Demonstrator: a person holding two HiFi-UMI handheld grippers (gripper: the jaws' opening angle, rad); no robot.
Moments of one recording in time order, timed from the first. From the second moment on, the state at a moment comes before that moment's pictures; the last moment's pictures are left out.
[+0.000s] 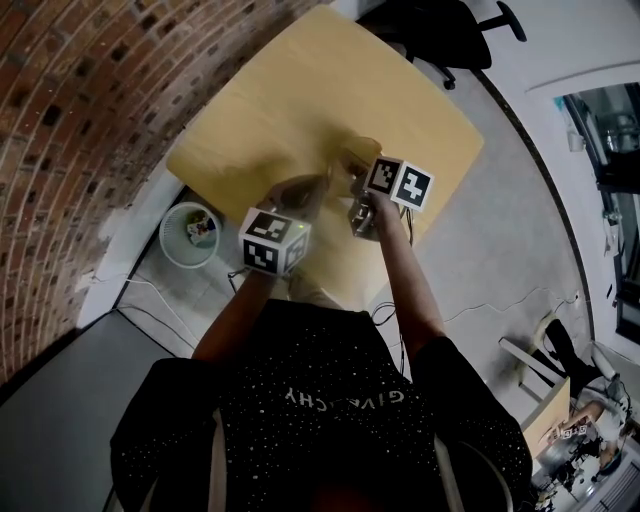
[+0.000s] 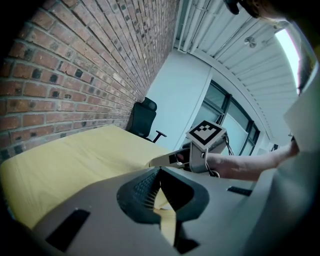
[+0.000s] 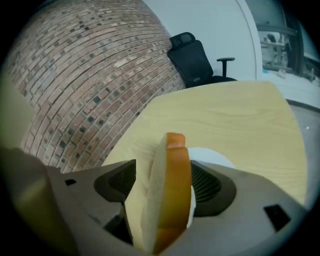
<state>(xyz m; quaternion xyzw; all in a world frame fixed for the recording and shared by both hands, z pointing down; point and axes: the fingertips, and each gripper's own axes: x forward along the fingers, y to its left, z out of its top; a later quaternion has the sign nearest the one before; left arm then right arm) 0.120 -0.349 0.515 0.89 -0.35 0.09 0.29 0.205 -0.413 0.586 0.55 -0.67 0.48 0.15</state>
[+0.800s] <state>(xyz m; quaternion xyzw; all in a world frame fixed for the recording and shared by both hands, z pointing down) 0.155 -0.324 0.492 0.92 -0.31 0.10 0.23 0.286 -0.323 0.505 0.65 -0.65 0.39 0.02</state>
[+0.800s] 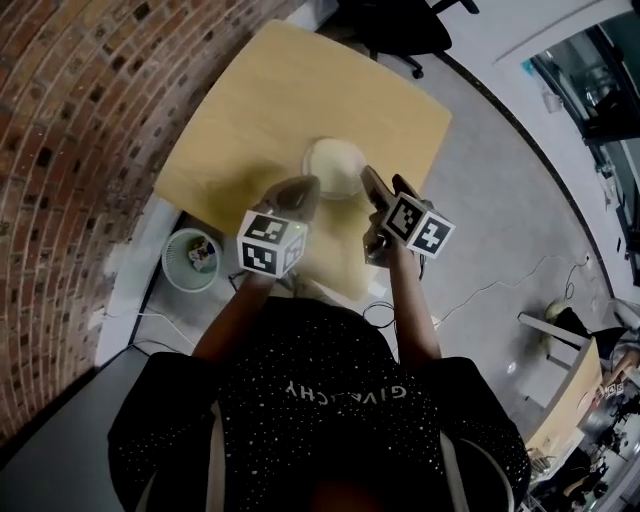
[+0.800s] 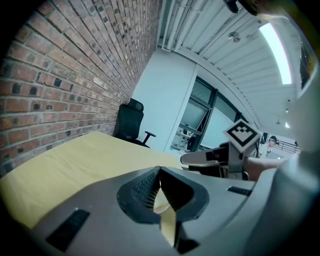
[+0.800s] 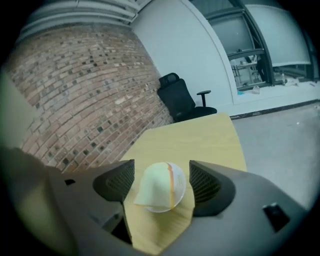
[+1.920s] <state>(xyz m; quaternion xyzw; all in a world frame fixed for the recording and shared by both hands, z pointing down) 0.198 -0.283 0.429 0.95 -0.28 0.06 0.11 0.256 -0.250 0.429 0.69 -0.70 0.19 0.00</state>
